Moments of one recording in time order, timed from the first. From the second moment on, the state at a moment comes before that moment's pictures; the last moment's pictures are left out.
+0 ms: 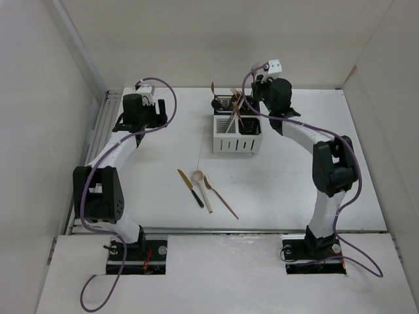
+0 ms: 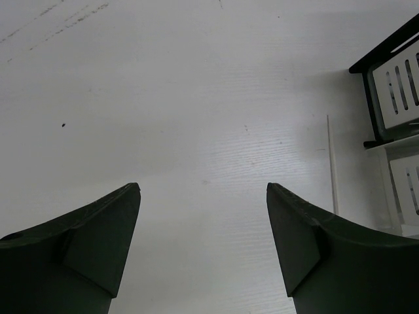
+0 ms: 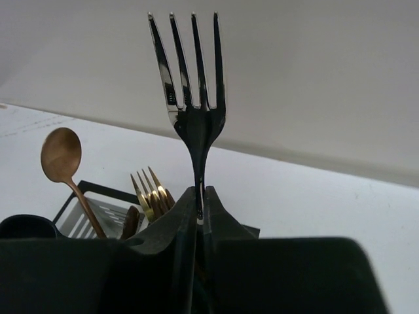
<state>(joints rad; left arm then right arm) -0.06 1.59 1.15 -0.06 0.12 -0.07 0.30 1.93 1.44 0.47 0.00 0.06</state>
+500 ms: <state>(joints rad) -0.06 1.53 1.05 0.00 0.14 -0.08 0.30 1.79 1.36 0.39 -0.01 0.05</state>
